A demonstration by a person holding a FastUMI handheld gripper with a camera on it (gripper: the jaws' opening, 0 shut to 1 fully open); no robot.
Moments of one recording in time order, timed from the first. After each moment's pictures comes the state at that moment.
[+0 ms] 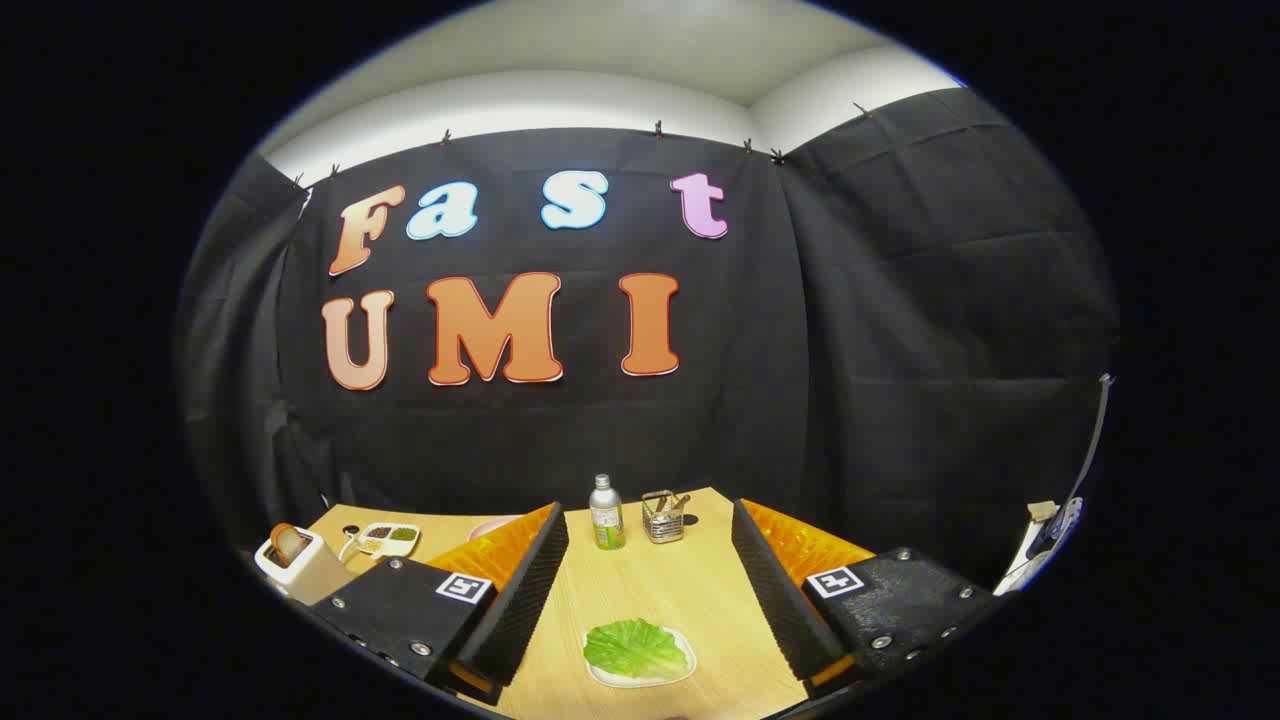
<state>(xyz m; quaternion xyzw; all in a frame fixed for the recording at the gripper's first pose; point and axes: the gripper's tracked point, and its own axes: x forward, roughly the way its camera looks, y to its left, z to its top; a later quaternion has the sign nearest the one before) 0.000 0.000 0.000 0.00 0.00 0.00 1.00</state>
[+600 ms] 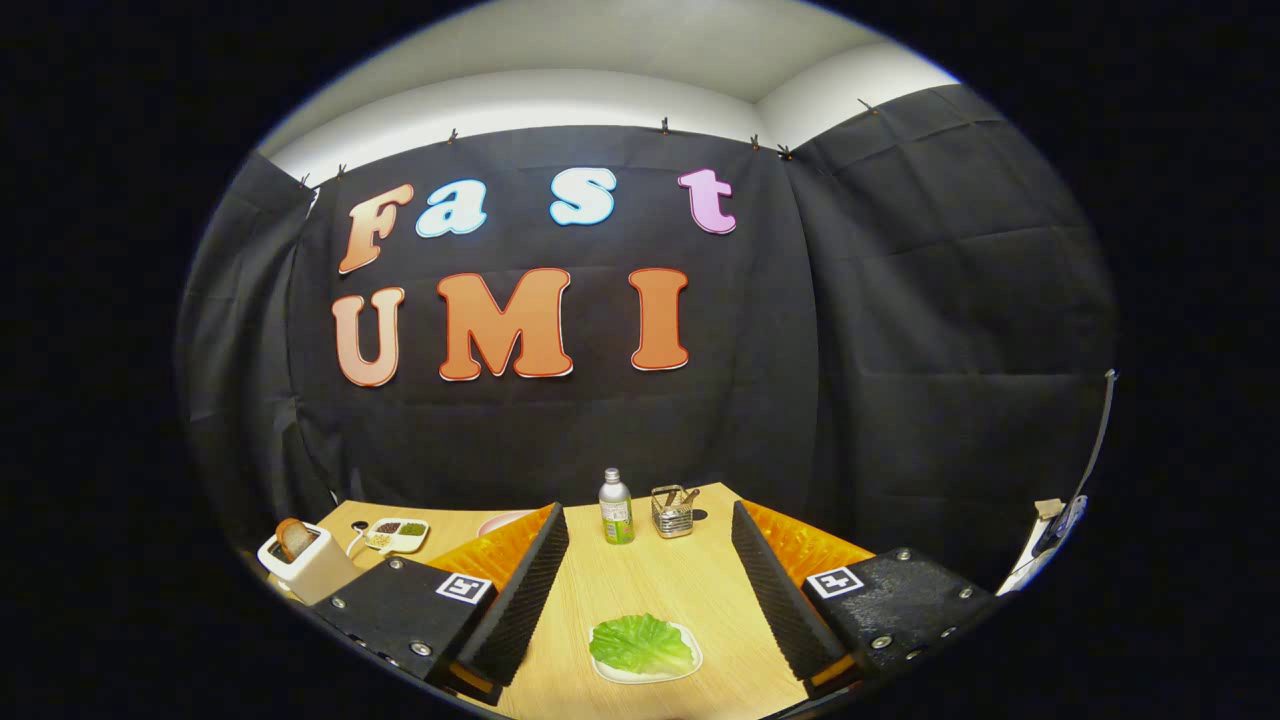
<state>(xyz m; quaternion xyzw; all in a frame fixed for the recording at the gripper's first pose) -0.003 0.003 -0.010 0.00 0.01 0.02 1.00</state>
